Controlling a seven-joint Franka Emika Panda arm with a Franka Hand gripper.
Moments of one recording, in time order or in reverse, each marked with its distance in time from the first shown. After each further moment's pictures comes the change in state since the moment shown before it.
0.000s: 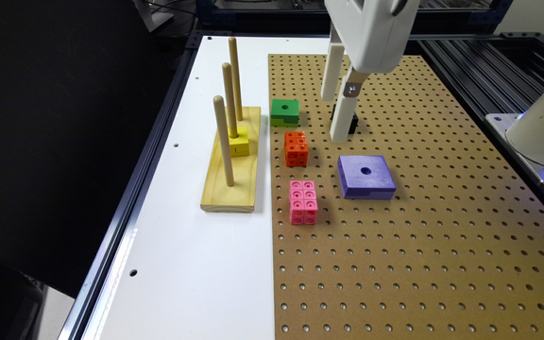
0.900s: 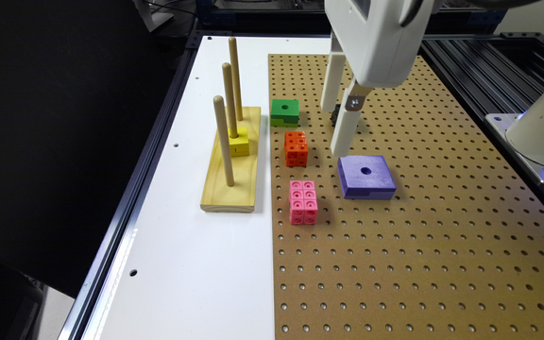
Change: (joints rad) arm 0.000 0.028 0.055 0.037 0.000 0.000 0.055
